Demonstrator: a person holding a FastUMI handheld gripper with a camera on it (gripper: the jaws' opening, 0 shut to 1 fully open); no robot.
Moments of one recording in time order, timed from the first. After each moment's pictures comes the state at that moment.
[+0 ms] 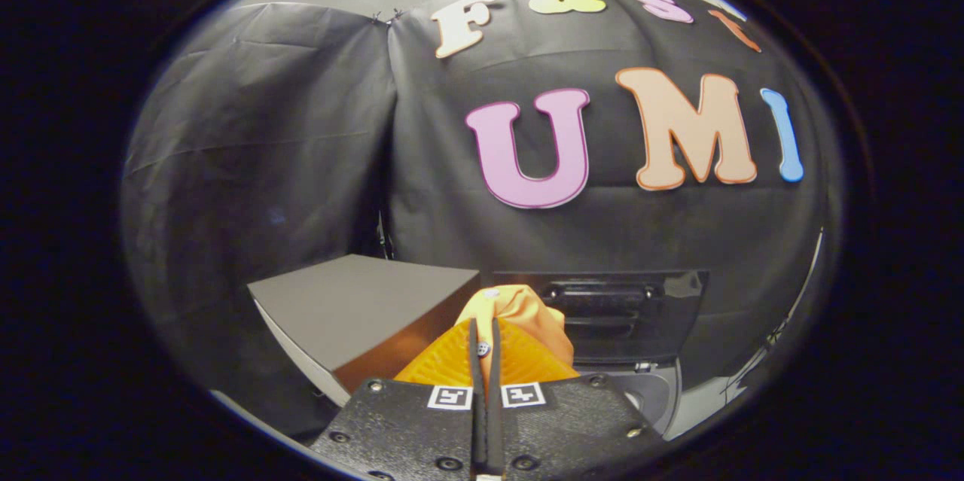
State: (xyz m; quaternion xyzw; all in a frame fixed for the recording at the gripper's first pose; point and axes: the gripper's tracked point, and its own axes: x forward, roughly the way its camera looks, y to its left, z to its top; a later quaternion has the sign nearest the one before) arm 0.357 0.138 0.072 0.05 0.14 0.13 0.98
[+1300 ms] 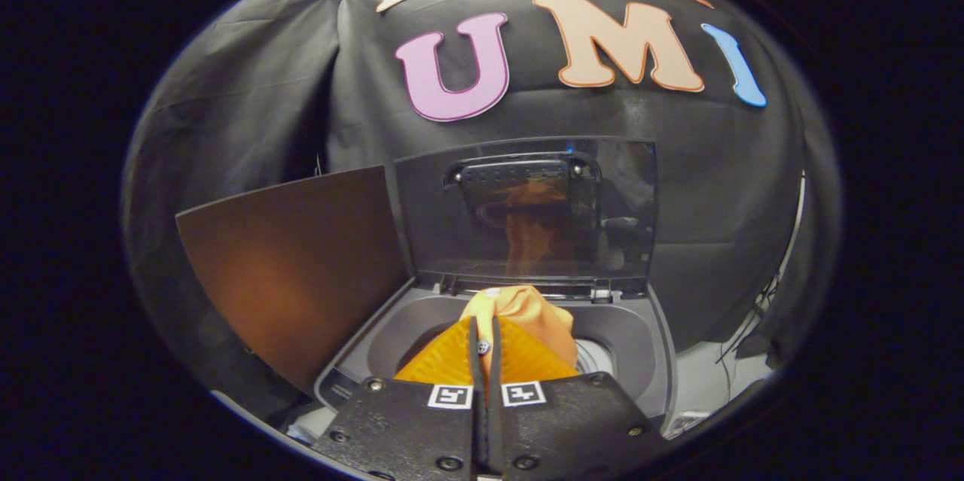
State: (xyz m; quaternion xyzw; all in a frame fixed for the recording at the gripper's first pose) arm 0.355 0.044 -0.090 0.02 0.19 0.06 0.98
